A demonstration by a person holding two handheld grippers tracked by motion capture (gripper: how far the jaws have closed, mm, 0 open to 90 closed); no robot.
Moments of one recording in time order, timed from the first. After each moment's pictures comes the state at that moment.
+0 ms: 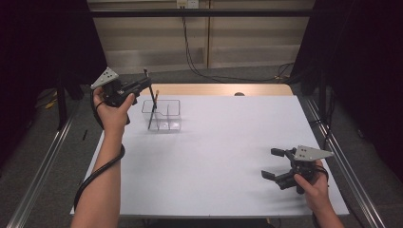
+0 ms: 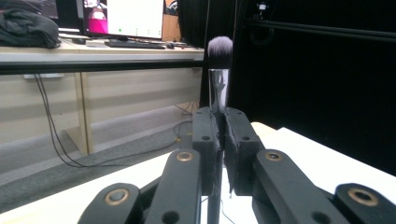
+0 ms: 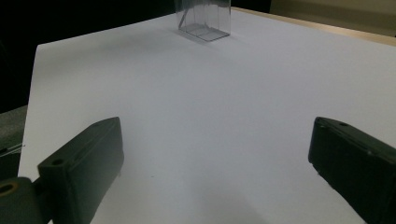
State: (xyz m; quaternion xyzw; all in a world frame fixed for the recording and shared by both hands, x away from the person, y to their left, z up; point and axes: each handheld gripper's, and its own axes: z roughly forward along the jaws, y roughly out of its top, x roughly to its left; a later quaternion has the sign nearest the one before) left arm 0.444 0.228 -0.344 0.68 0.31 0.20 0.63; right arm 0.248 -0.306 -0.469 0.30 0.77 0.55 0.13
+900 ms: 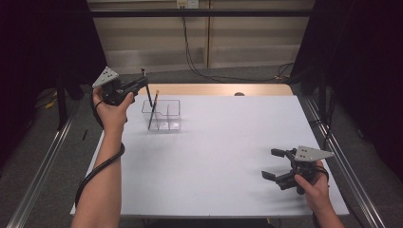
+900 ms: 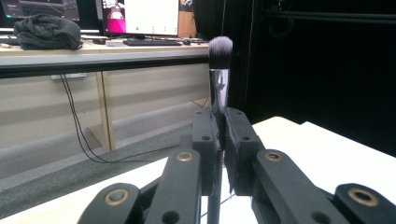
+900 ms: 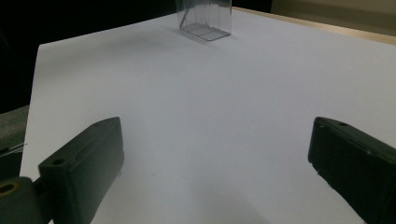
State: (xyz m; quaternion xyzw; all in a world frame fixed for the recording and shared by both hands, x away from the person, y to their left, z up) left arm 0.452 0.233 -0.350 0.68 0.32 0.23 0.61; right arm 0.248 -0.307 -0.470 0.30 0.77 0.56 0.13
